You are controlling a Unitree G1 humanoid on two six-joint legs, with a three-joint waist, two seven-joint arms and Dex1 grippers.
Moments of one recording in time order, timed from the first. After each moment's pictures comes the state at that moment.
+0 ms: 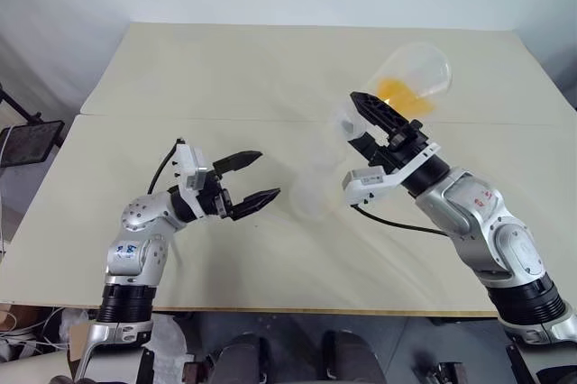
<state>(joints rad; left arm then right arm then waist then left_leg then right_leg) -0.38 0.39 0.09 0.01 -0.52 0.17 -1.01 -0.46 -0.67 0.18 -0.31 -0.86 -0.24 0.18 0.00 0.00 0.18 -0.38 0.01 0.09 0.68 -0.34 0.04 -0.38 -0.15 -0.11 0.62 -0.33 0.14</state>
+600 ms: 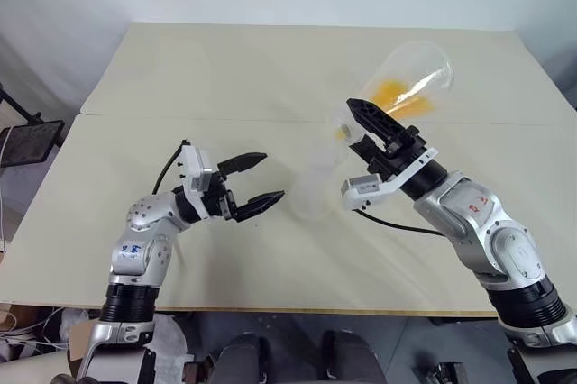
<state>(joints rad) -0.39 0.39 0.07 0.01 -0.52 0.17 -1.00 -0.44 -0.68 0.18 -0.31 -0.98 -0.27 0.14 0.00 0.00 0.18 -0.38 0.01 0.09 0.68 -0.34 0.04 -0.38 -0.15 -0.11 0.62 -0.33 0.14</state>
